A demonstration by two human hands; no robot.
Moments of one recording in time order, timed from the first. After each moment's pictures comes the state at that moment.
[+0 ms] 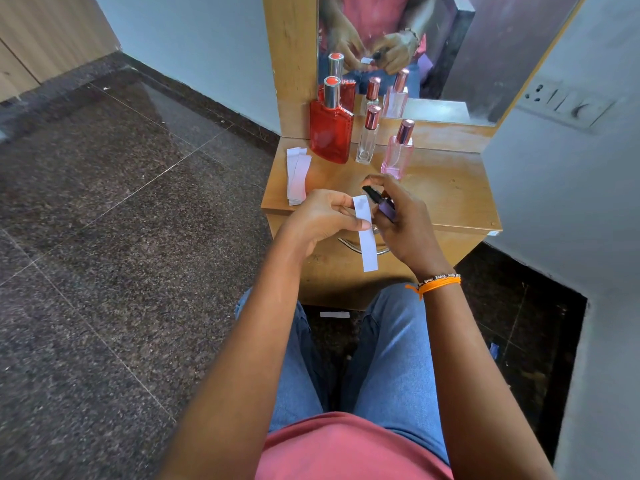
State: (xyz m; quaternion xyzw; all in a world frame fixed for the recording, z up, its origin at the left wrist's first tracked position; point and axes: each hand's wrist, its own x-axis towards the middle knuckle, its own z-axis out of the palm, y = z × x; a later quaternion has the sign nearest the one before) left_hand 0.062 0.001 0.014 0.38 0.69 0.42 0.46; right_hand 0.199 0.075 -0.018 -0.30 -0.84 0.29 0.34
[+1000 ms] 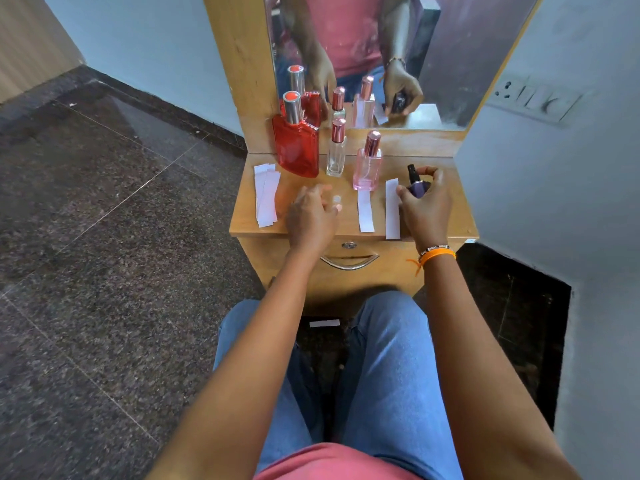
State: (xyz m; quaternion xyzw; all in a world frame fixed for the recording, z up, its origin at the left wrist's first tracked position) left_hand 0.079 0.064 -0.025 0.41 0.81 0.38 0.16; right_hand 0.218 0.155 -0.034 -0.55 -0.62 0.35 0.44
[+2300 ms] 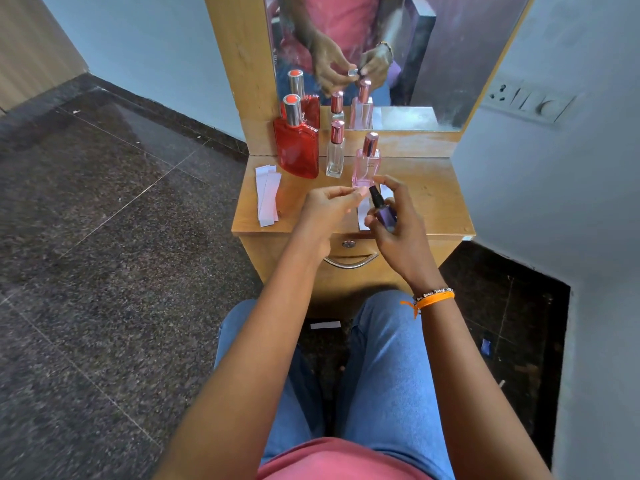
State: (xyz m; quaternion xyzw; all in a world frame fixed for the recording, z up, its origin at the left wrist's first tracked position) left_hand 0.100 0.049 0.020 0.26 0.66 0.54 0.45; right_hand 0.221 0.085 -0.017 -0.36 -0.76 0.38 0.38
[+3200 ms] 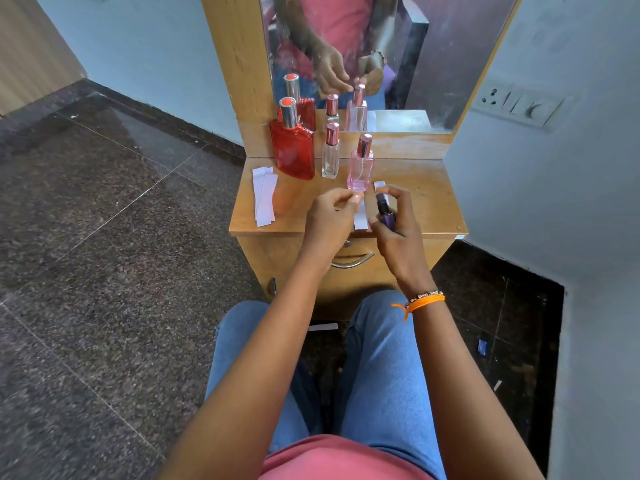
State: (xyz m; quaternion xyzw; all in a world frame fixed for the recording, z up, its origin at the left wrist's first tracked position) left_hand 0.114 0.047 0.002 0.39 0.69 0.52 0.32; right_hand 0.227 0.080 -0.023 -0.39 -0.68 0.47 0.40
